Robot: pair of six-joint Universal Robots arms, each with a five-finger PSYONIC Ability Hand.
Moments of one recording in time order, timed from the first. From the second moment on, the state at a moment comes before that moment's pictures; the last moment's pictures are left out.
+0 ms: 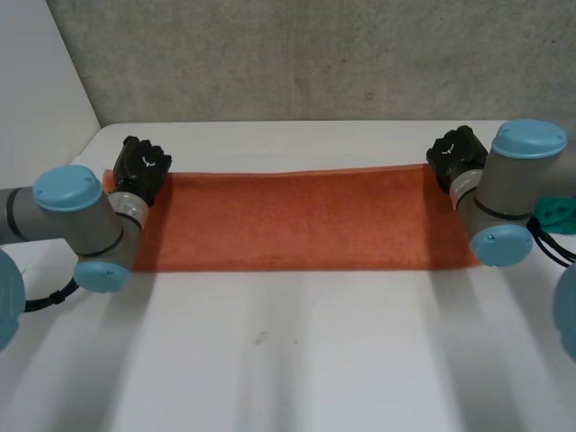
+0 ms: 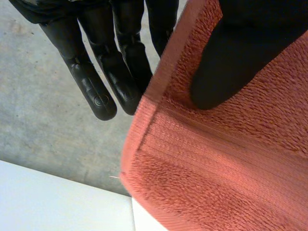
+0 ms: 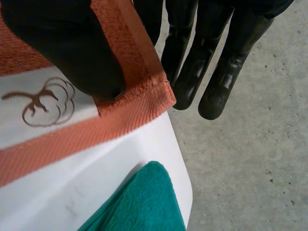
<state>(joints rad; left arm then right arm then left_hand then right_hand) 4.49 -2.48 -1.12 3.65 -1.50 4.02 1.84 -0.56 0.73 -0.06 1.58 2.19 1.07 1.09 1.10 1.11 0.91 0.88 1.04 1.05 1.07 0.89</state>
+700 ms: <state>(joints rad) 4.43 -1.92 -1.75 3.76 -1.50 3.45 1.65 -1.09 1.39 0.11 1.28 2.68 0.19 0.21 0.21 0.20 0.05 0.21 0.23 0.23 0.24 0.08</state>
